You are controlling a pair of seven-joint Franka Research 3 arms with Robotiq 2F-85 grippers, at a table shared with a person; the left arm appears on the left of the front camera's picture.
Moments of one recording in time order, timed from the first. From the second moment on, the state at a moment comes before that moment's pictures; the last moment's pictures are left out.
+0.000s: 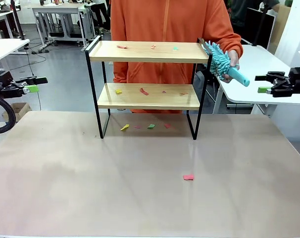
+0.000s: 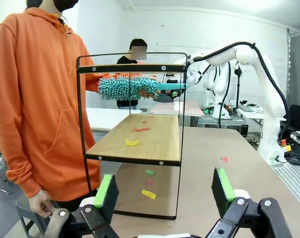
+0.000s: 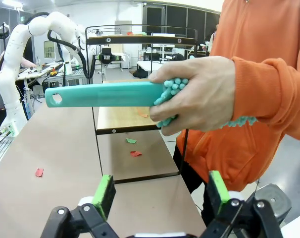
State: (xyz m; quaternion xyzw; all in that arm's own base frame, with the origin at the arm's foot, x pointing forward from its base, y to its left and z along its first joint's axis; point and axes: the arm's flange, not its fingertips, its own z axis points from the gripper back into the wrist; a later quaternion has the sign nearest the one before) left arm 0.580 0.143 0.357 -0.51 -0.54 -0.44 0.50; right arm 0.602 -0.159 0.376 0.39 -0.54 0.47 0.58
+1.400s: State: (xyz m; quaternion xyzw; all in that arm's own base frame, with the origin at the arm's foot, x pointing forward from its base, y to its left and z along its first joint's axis) left arm 0.580 0.142 0.358 -0.51 -0.54 -0.44 0.50; right arm 0.536 -0.082 0.634 0.19 -0.36 0.39 0.83
